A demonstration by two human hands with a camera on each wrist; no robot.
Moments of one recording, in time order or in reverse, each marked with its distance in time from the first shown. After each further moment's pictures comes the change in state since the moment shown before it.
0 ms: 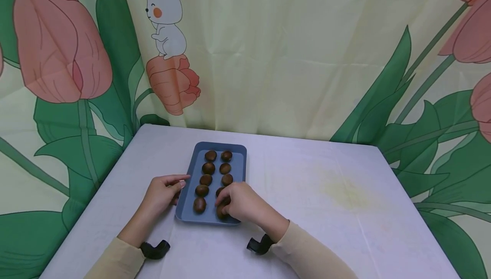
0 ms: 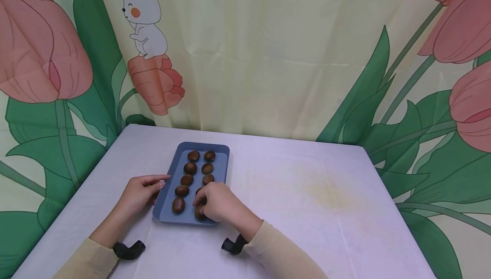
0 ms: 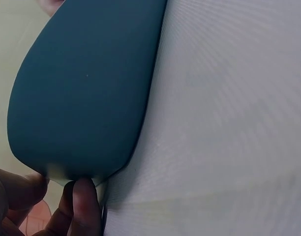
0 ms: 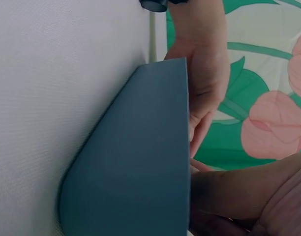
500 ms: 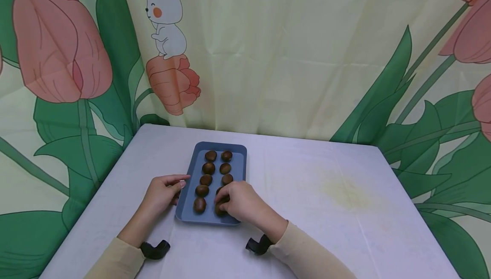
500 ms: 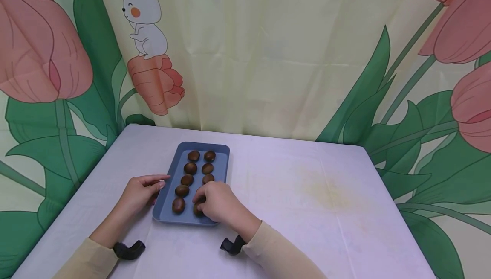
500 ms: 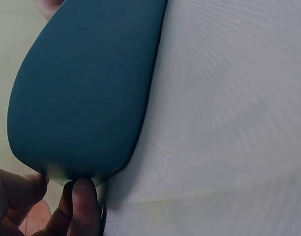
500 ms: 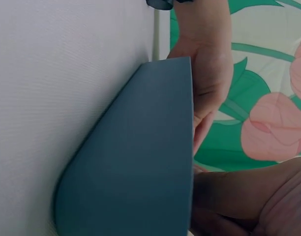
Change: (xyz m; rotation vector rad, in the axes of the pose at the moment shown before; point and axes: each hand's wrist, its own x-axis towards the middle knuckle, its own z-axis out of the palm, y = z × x) left_hand 0.000 -0.001 0.000 -0.003 -0.001 0.008; right_hand 0.002 0.000 0.003 -0.055 0.059 -0.019
